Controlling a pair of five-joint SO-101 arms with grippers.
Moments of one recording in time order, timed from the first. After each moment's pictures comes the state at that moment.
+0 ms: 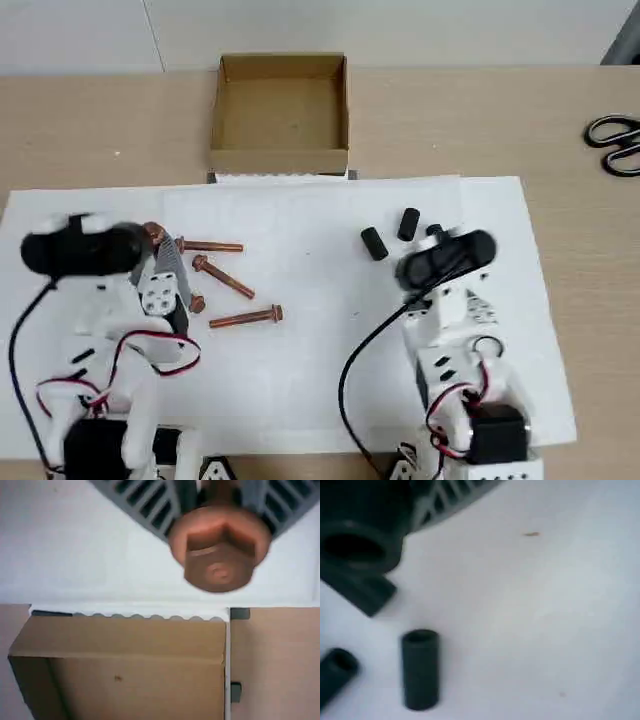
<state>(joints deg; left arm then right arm) -2.5 -87.3 58.3 62.3 9.5 -9.3 -93.1 71.6 65.1 8.5</state>
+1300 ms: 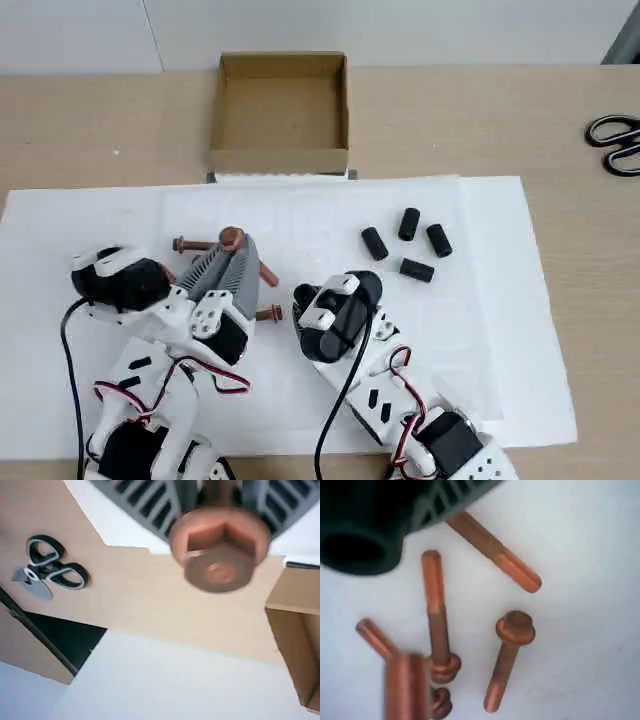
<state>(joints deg) 18.5 -103.3 77.8 43.4 32.6 -41.8 -103.1 89.9 41.8 4.8</state>
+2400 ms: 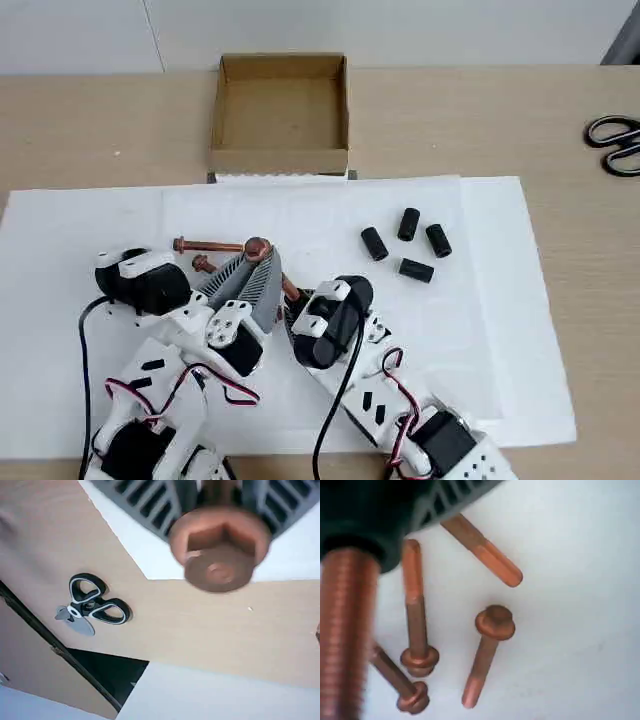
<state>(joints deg) 24.6 -103.3 77.8 43.9 32.7 -44.2 -103.1 92.1 38.6 4.8</state>
